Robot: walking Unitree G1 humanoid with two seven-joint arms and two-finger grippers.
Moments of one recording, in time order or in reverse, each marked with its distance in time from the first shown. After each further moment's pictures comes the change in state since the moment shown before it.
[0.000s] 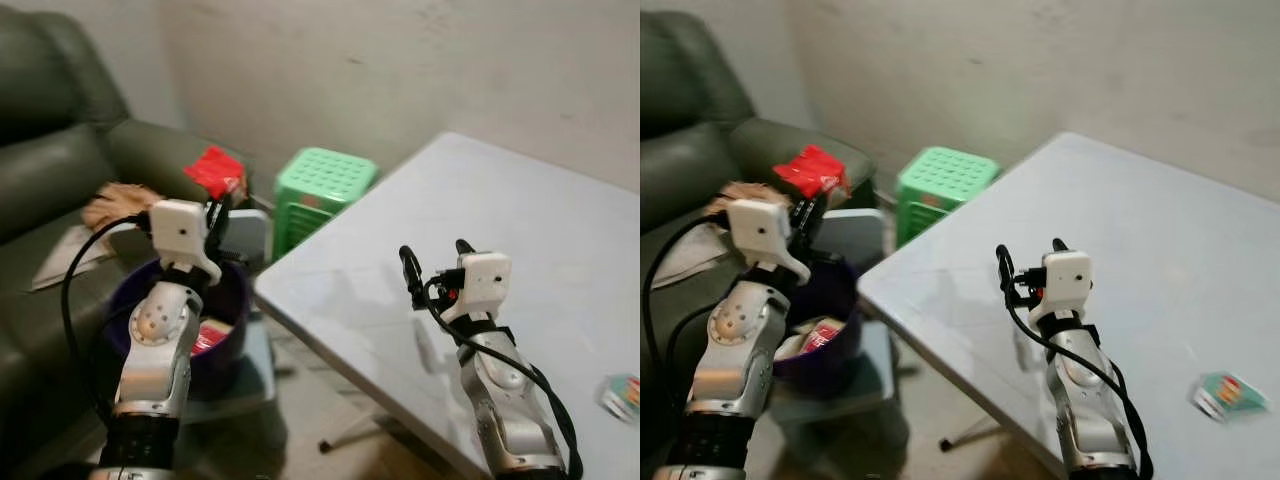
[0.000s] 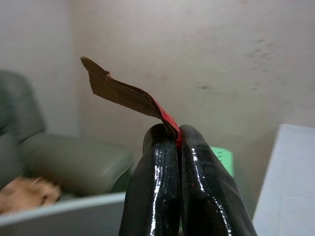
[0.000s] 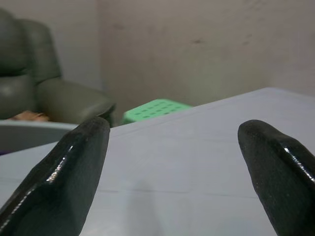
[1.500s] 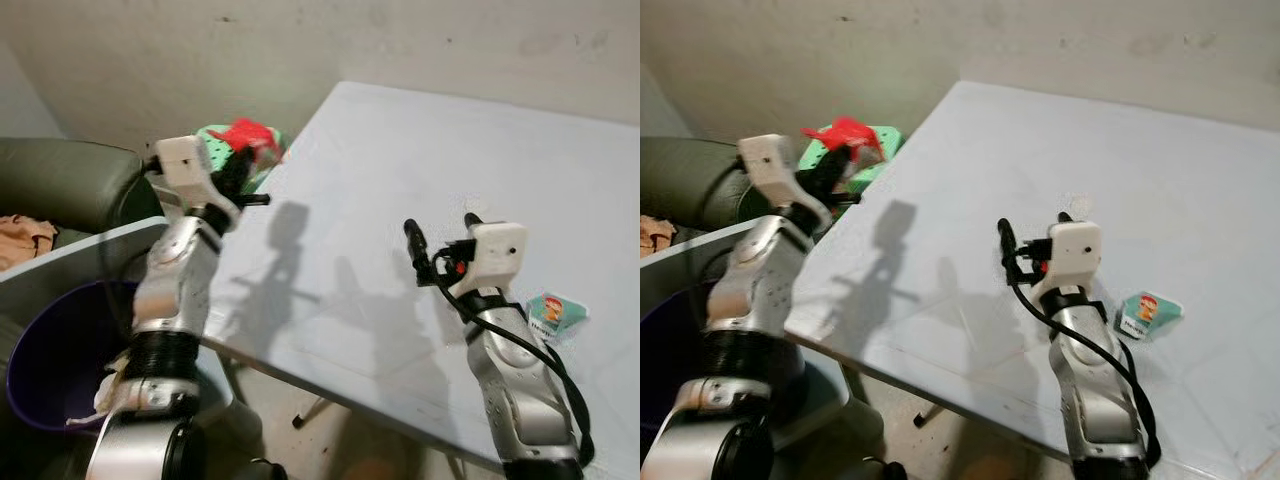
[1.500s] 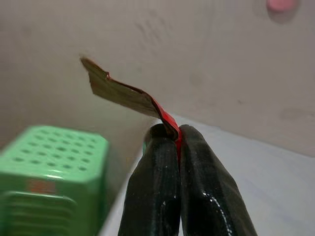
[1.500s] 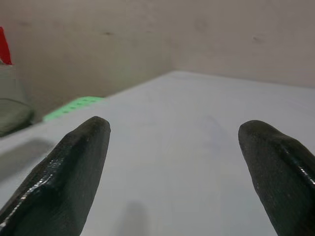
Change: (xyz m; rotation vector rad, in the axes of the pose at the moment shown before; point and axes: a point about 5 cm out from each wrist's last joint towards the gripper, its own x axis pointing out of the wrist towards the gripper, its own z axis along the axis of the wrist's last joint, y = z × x) left arm 0.051 -0.001 0.037 -0.225 -0.003 -0.058; right arm 0.012 0.011 0.042 0.034 -0.061 0.032
